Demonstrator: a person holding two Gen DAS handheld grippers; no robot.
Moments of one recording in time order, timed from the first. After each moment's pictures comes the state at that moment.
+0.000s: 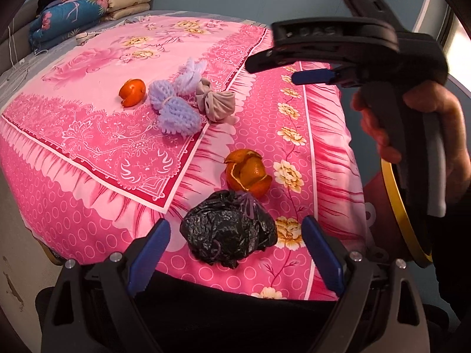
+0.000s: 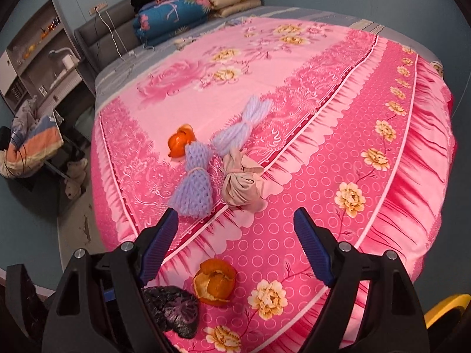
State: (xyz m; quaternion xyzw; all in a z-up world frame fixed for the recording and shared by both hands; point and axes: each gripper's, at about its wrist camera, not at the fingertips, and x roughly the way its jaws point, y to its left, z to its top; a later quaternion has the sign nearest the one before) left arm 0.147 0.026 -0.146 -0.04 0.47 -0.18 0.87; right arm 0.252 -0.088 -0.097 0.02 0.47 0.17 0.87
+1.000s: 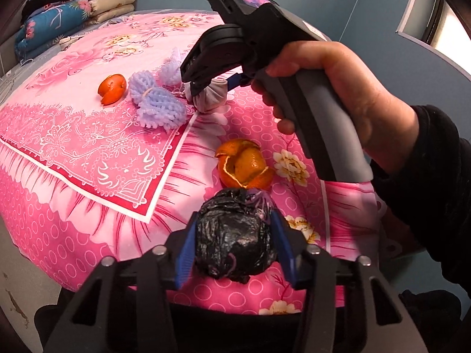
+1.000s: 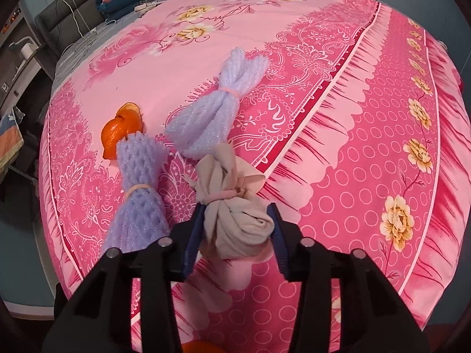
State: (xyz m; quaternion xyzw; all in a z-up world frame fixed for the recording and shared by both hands) left arm 0.161 0.009 -0.171 -0.01 0.46 -0.20 0.86; right arm 0.339 -0.043 -0.186 0.00 0.53 0.11 0.84
